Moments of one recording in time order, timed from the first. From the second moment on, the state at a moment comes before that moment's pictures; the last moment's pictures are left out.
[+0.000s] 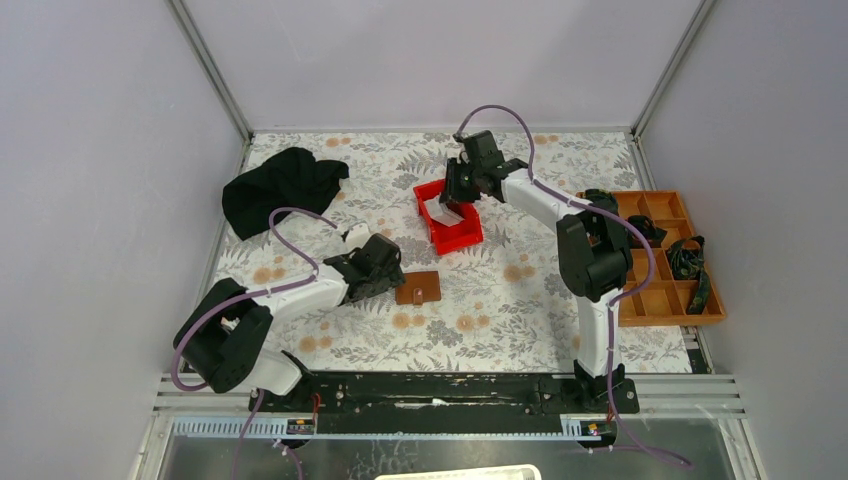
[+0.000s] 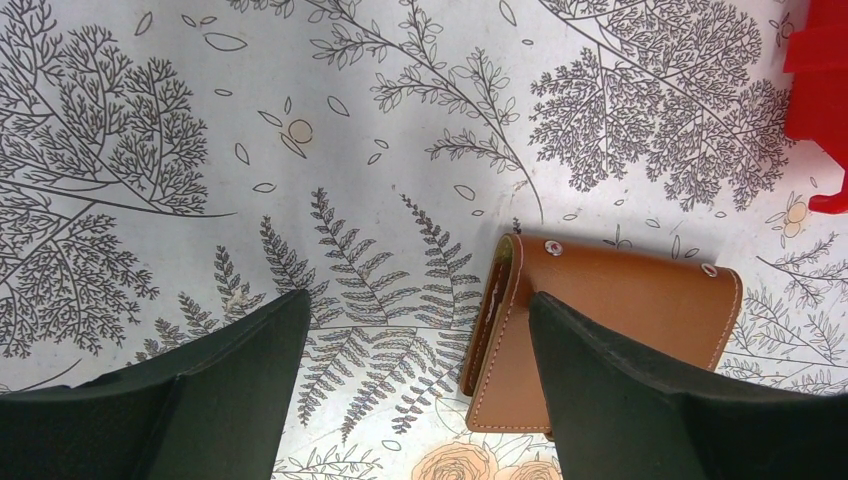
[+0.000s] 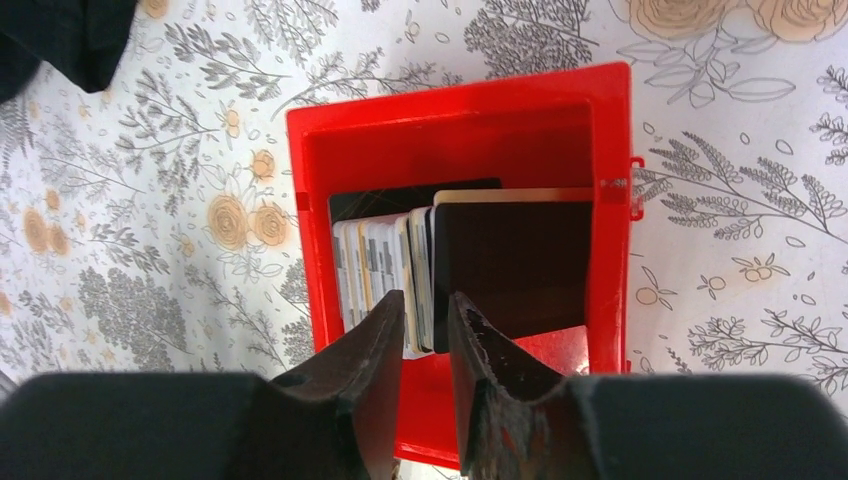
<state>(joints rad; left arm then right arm) -0.66 1.43 0.68 -0.30 -0.33 -0.95 0.48 2.07 1.61 -0.37 -0.22 0.42</state>
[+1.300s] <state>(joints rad) -0.65 1.42 0.67 -0.30 -0.33 -0.94 0.48 2.15 1.70 -0.39 -0.24 0.40</state>
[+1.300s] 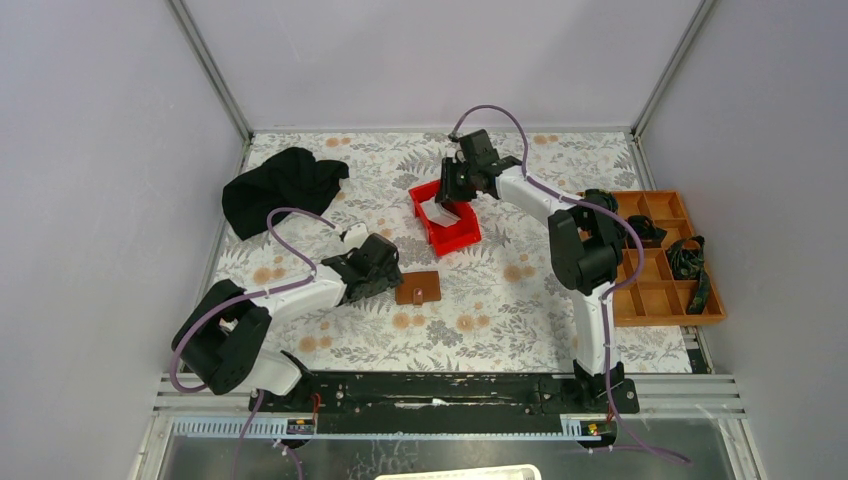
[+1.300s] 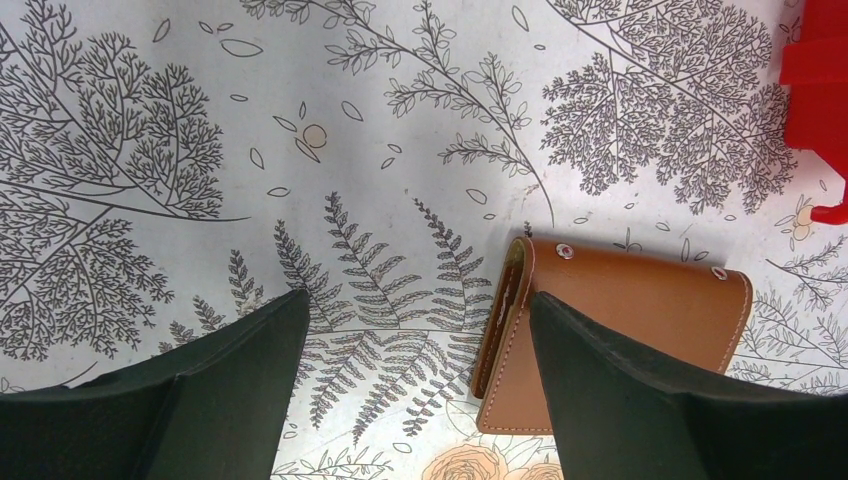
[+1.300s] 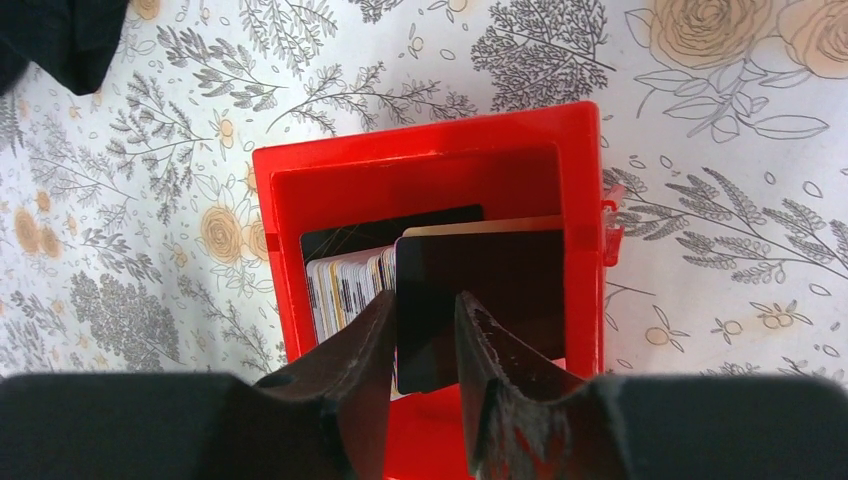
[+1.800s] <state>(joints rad) -0.64 1.42 0.67 -0.29 -0.32 -0.93 0.48 2.14 1.69 -0.37 -0.25 0.41</state>
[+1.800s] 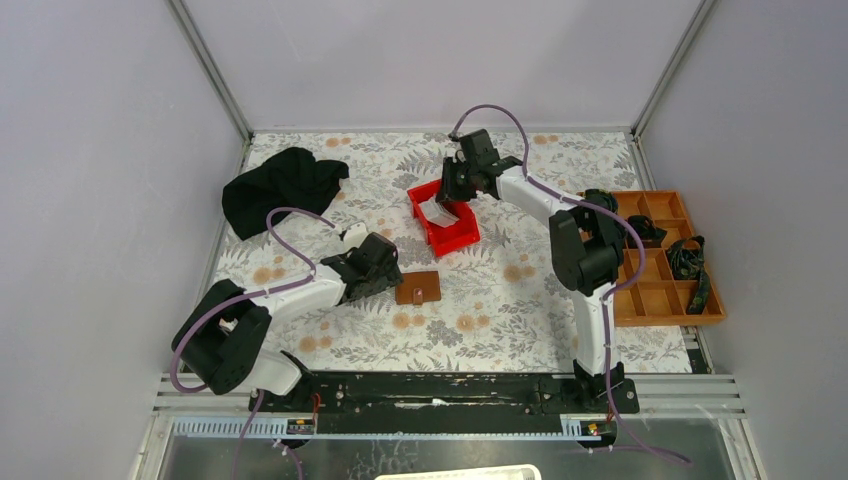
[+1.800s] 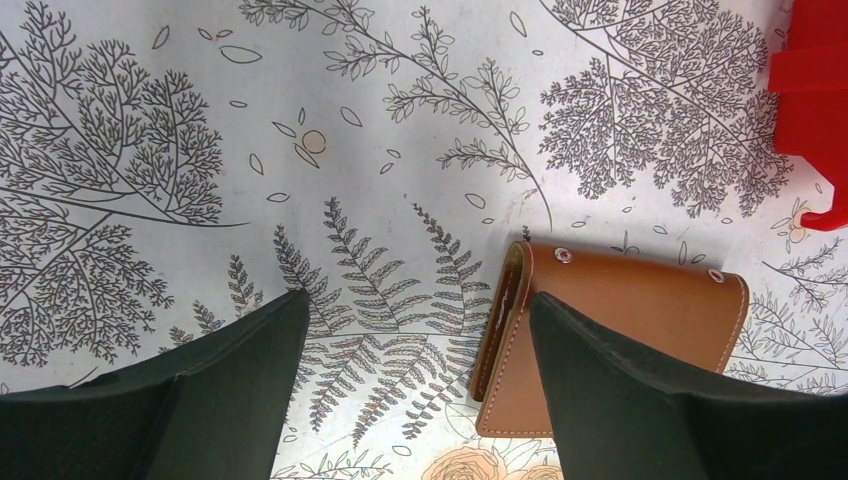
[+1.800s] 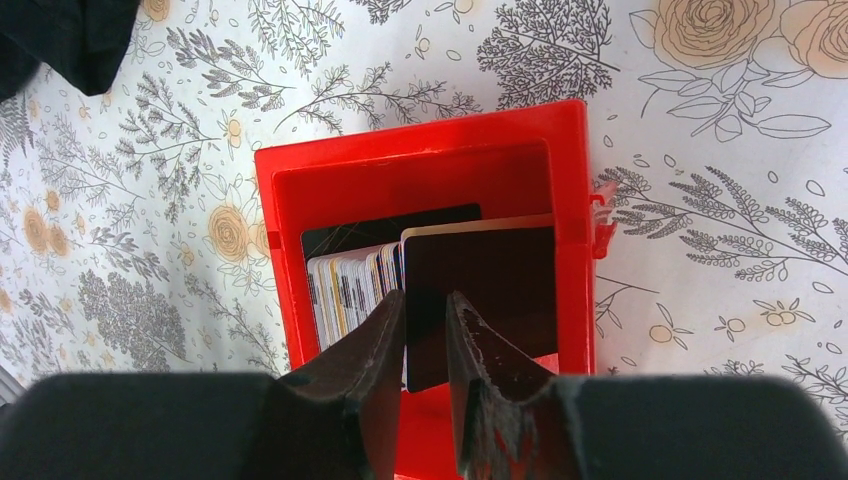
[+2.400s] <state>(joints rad) -0.64 1.43 0.67 -0.28 -0.31 -0.93 0.48 2.11 1.69 -0.42 -0.24 0.41</state>
